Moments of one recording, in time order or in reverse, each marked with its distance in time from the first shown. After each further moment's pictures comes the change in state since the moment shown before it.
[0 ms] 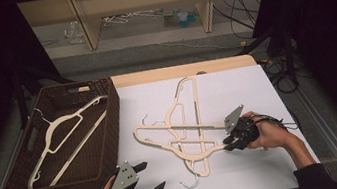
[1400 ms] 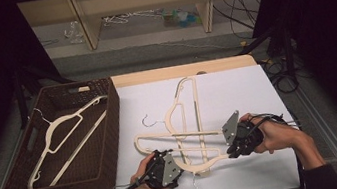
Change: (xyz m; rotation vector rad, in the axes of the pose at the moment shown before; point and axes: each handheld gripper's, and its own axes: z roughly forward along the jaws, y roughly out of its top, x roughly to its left) left arm -0.008 0.009 0.096 0.170 0.108 0.527; right arm 0.038 0.034 -0.037 0.140 0.084 -0.202
